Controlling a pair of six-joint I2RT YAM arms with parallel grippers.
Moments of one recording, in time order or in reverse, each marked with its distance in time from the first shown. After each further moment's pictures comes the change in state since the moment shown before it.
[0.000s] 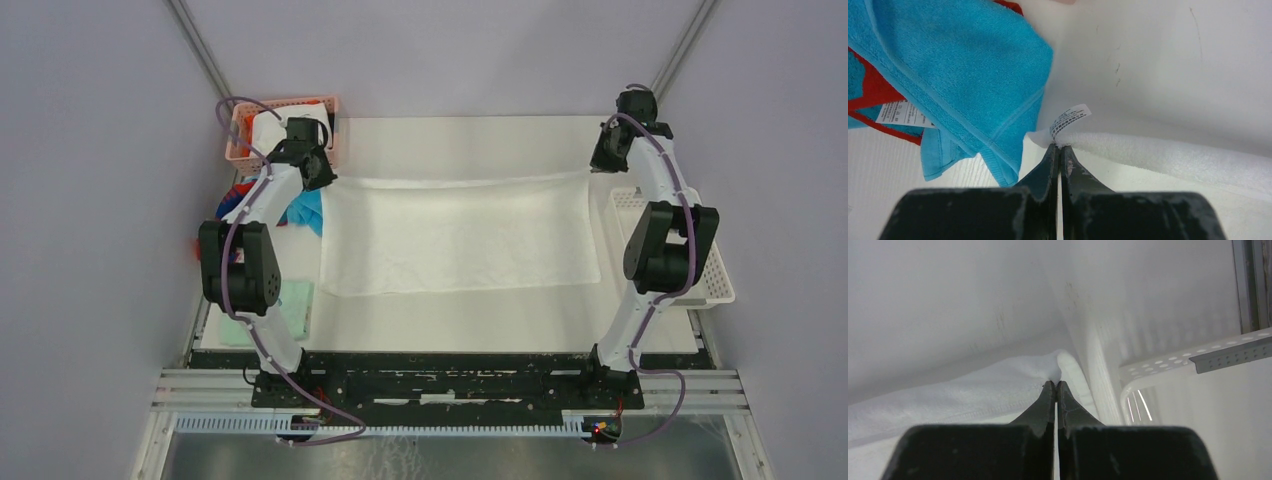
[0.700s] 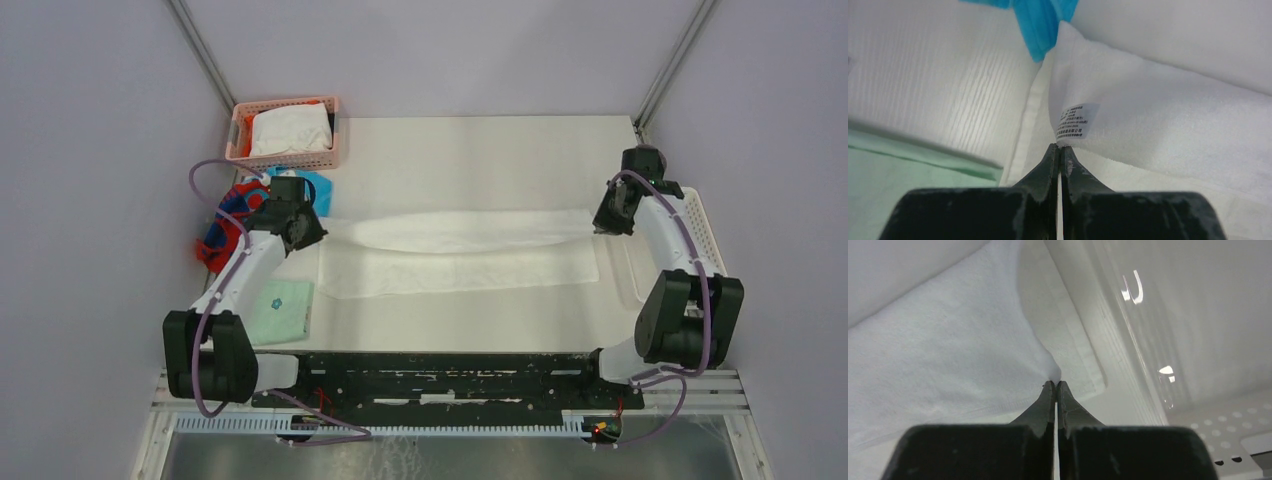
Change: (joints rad) left arm 0.001 -0.476 -0.481 -0.054 0.021 -0.083; right arm -0.014 -0.449 -0.550 -0.039 0.023 0.097
